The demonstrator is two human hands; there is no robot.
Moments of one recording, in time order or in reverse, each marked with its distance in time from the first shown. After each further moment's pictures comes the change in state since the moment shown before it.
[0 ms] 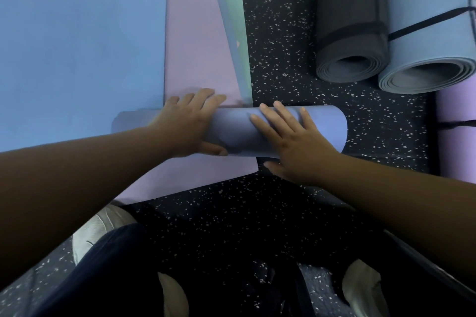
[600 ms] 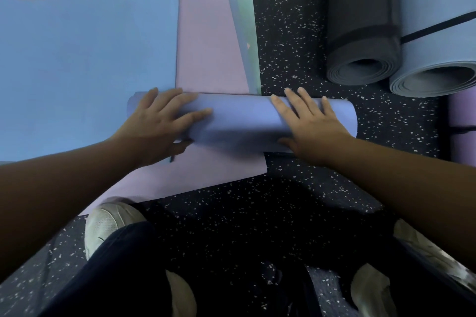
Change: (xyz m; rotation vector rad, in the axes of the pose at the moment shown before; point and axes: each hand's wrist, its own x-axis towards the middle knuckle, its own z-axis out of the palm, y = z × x) left_hand -0.045 -0.053 0.014 0.166 0.262 0.157; right_hand 0.019 0.019 -0.016 0.072 -0.120 0.174
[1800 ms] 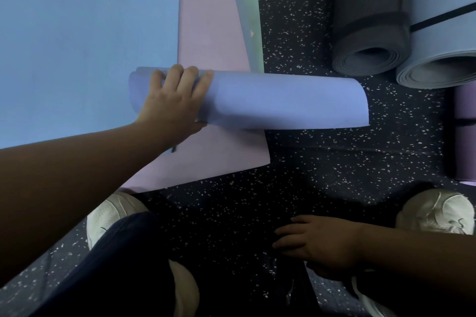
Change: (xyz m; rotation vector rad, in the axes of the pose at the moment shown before) left_hand 0.029 0.021 0.004 0.309 0.044 -0.220; right_hand -0.116 -0.018 0.100 0.042 -0.288 -1.012
